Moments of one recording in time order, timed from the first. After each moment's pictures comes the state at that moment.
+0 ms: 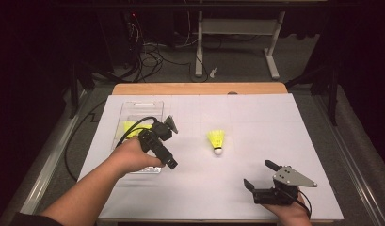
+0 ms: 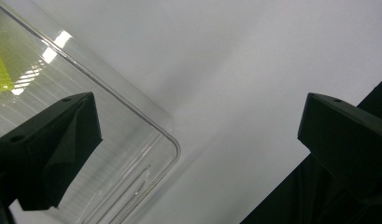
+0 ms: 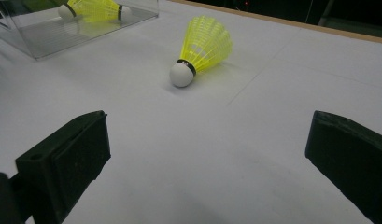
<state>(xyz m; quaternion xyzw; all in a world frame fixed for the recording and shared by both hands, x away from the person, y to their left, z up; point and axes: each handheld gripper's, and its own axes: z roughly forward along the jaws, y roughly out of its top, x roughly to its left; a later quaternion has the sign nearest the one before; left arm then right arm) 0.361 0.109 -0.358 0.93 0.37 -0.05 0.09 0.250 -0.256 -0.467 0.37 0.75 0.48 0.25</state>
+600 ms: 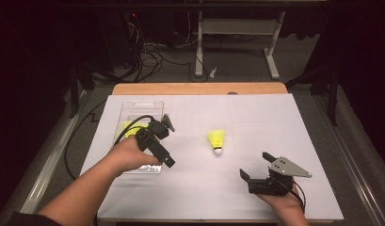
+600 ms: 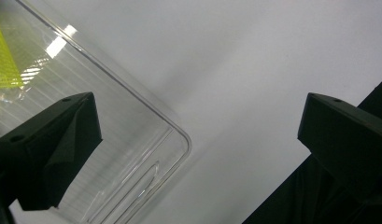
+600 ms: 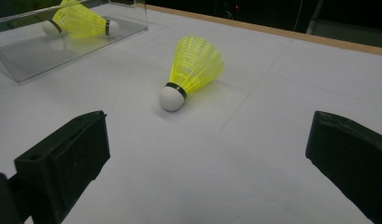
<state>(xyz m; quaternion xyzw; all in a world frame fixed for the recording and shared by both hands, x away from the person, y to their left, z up) 0.364 0.120 -0.356 0.92 0.37 -0.05 0.10 0.269 -0.243 -0.456 0.39 0.74 0.48 0.26</state>
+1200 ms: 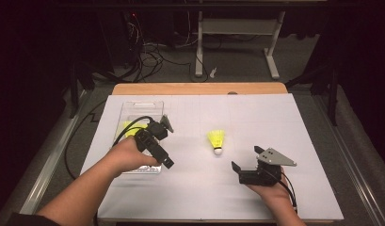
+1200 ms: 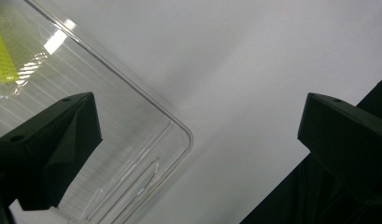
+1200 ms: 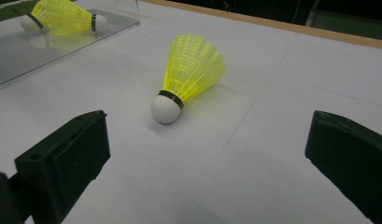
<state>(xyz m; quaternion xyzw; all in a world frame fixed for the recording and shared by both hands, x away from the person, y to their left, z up) 0.364 0.120 -0.360 0.92 0.37 -0.05 0.09 0.297 -0.222 -0.462 0.40 0.75 0.47 0.25</state>
